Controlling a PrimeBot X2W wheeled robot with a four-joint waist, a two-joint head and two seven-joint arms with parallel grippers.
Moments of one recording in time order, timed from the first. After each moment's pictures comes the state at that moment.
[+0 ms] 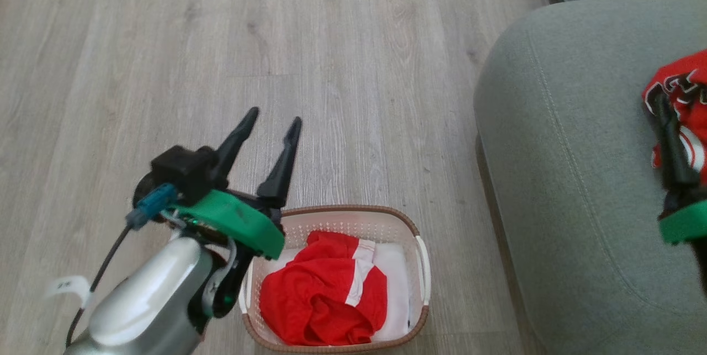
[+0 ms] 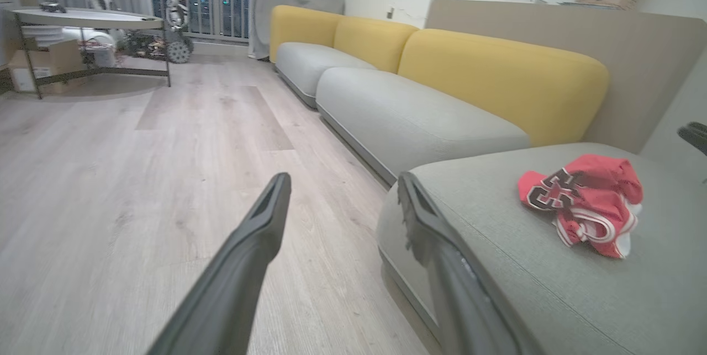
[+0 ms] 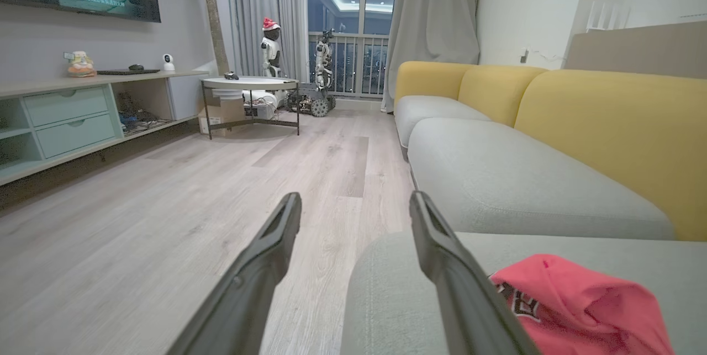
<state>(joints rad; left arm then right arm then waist) -0.44 0.40 -0.78 0.09 -0.75 0.22 -0.24 -0.14 -0.44 -0.05 0.07 0.43 0.13 -0.16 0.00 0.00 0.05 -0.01</state>
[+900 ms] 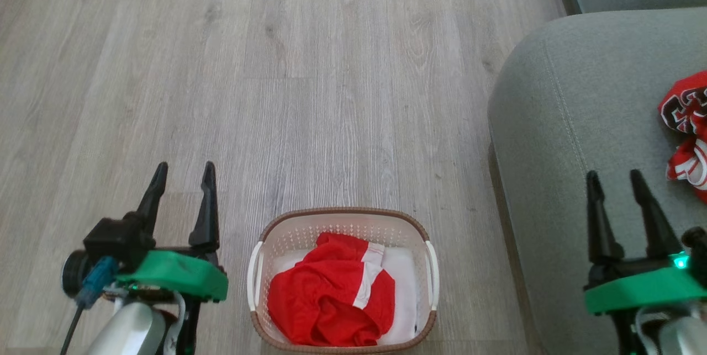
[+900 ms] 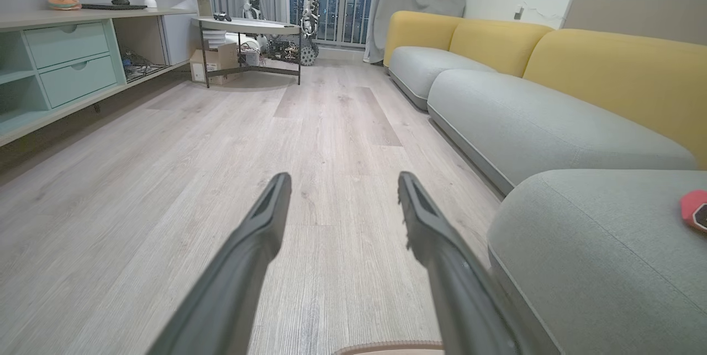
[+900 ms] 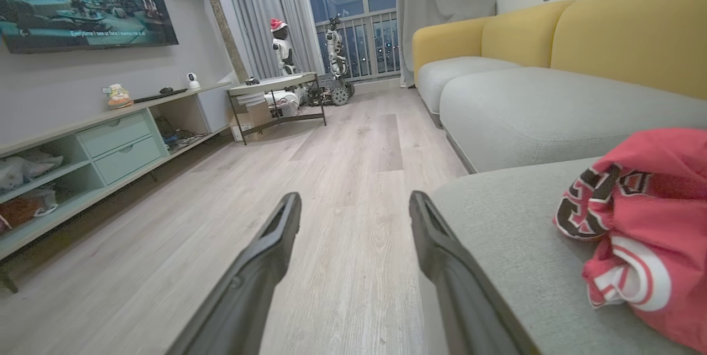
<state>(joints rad) -0.12 0.36 -0.46 0.04 -0.54 0.29 -0.25 0.05 -0.18 -0.04 0.02 0.37 0.13 -0.25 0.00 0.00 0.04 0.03</state>
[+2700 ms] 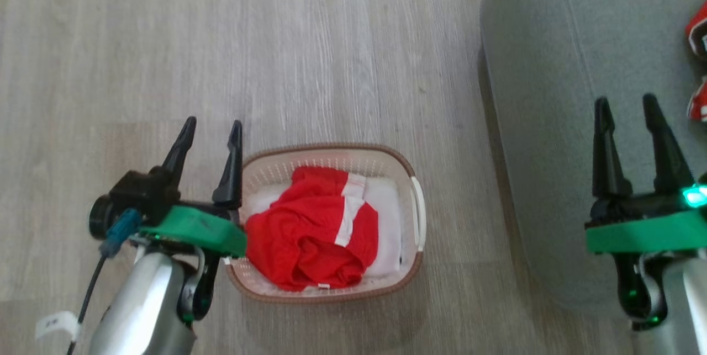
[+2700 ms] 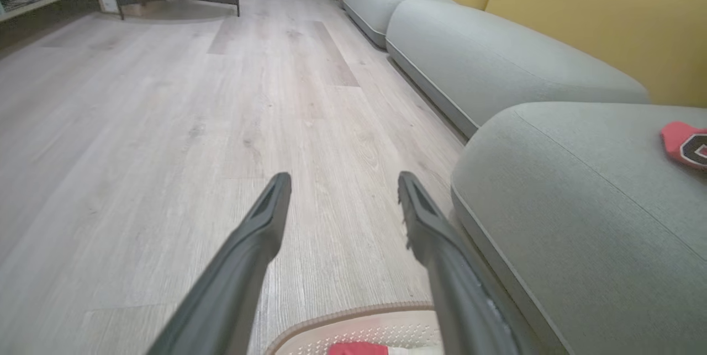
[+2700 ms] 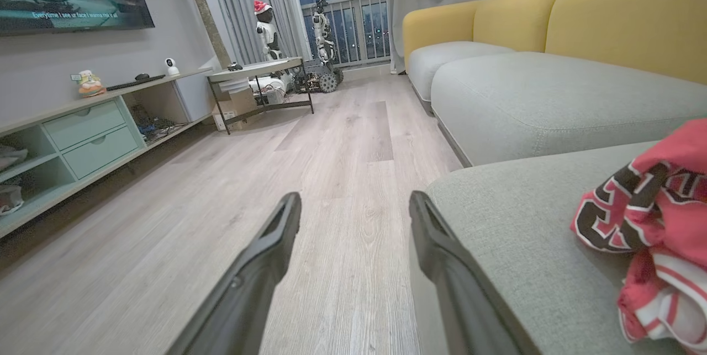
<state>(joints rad) -0.26 0.18 -0.31 0.23 -0.35 0.03 -0.25 -0.11 -0.16 -0.03 -0.03 0.35 0.13 -0.25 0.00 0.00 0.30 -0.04</state>
